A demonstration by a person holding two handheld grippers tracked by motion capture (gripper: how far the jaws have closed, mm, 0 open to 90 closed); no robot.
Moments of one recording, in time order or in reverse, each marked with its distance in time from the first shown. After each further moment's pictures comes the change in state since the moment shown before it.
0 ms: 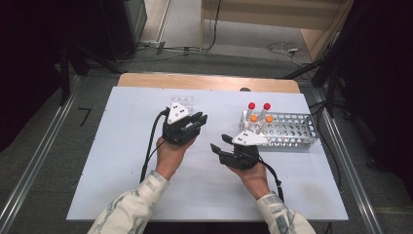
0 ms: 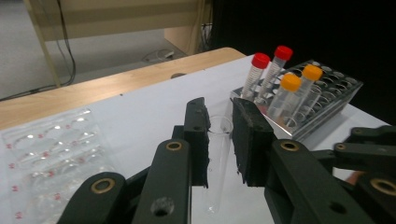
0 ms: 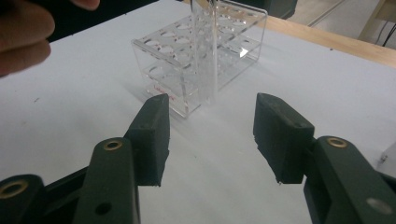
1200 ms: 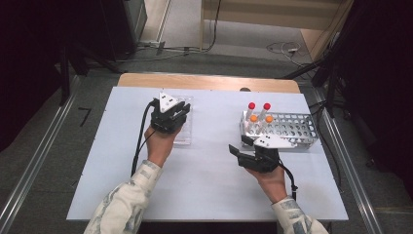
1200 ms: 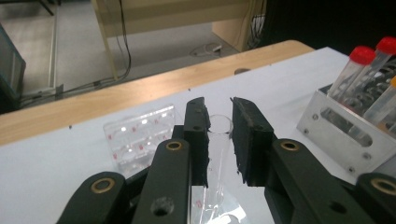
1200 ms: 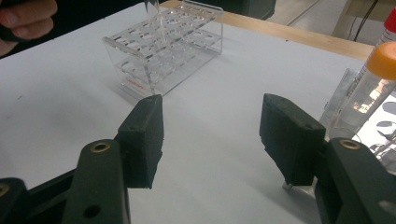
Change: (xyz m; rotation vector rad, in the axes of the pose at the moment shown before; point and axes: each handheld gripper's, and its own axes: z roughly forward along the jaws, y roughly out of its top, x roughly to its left) left arm 0.041 -0.006 0.012 0.045 0.192 0.014; right arm -0.027 -0.014 -0.037 -0.021 -0.052 0.044
